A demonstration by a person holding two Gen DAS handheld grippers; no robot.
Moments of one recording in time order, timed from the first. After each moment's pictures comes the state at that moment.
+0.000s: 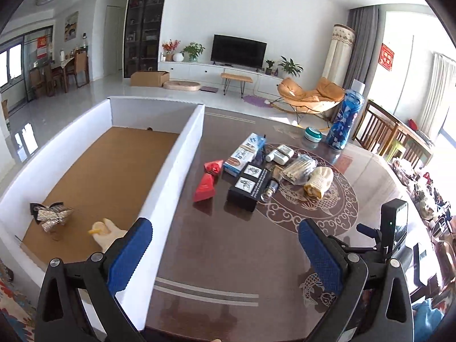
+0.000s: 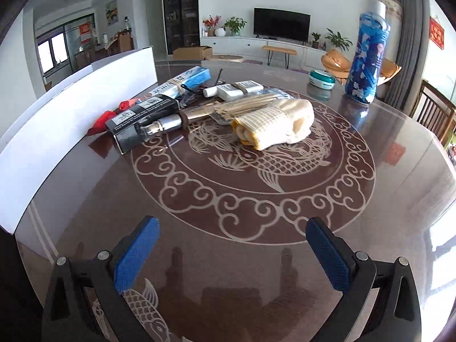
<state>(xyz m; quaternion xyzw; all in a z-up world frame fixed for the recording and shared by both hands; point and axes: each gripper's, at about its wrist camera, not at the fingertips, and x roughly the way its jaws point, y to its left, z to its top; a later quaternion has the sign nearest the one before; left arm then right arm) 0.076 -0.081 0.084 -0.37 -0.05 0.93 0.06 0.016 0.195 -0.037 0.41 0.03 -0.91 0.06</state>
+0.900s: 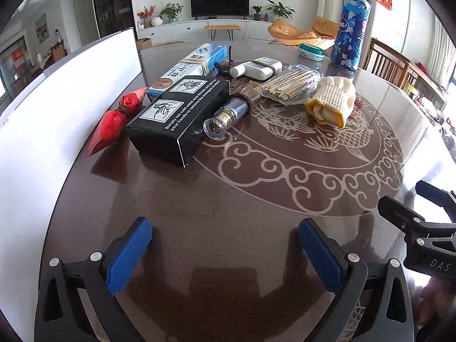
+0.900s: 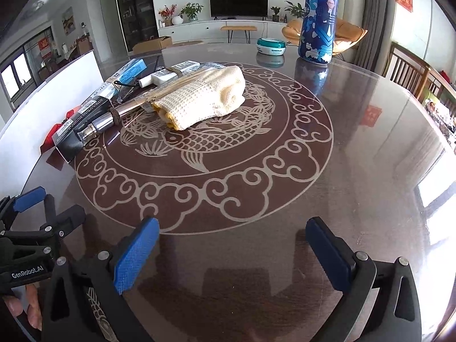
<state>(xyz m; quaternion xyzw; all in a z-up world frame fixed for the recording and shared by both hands) -0.006 0.022 -0.038 -0.45 0.02 0.89 0.04 0.012 0.220 -0.044 0.45 0.00 -0.90 0.00</state>
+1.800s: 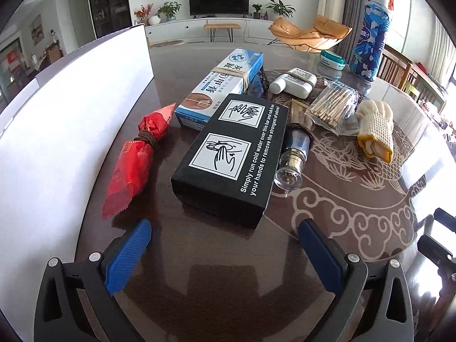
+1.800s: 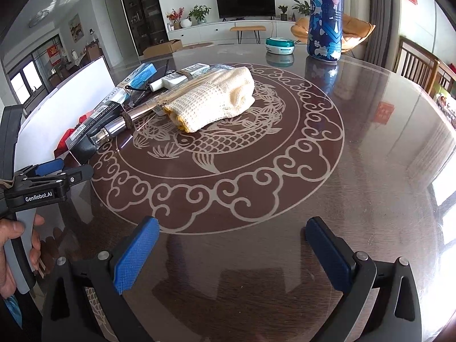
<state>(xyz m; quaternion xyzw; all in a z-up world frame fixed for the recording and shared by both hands) -0.069 -0.032 -0.038 -0.46 0.02 0.89 0.05 0.012 0.225 -0.044 0.44 -0.04 -0.90 0.04</state>
